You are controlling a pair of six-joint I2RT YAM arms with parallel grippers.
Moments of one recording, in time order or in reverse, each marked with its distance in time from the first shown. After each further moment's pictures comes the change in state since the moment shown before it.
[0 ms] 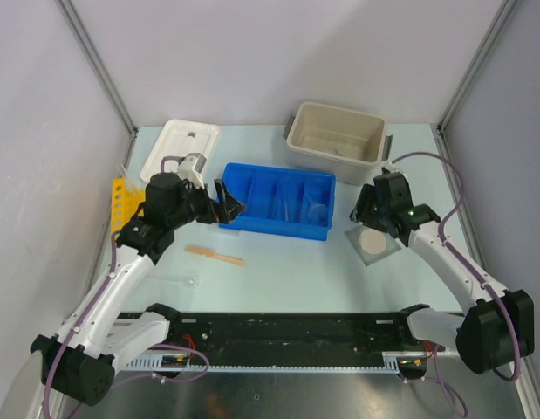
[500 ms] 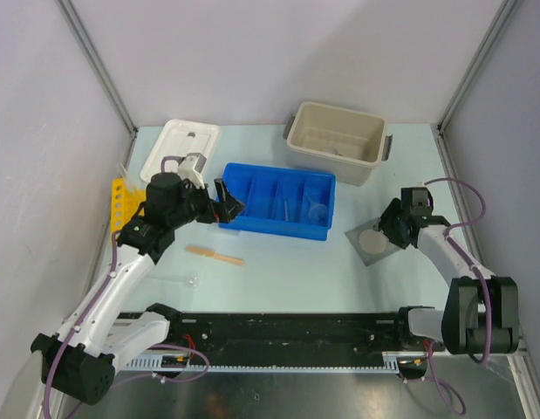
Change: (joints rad) left arm 0.000 0.005 0.000 0.000 -0.018 0.000; right arm -0.305 0.039 -0.229 0.114 -0.056 0.070
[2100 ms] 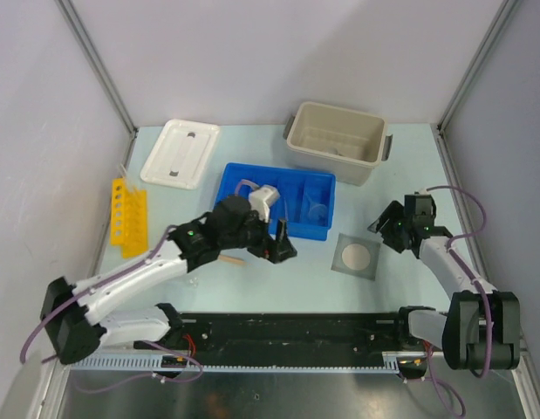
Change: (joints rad) left arm -0.488 0.145 0.002 0.040 -0.078 -0.088; right arm 0.008 -0.066 -0.089 0.080 -0.110 0.069
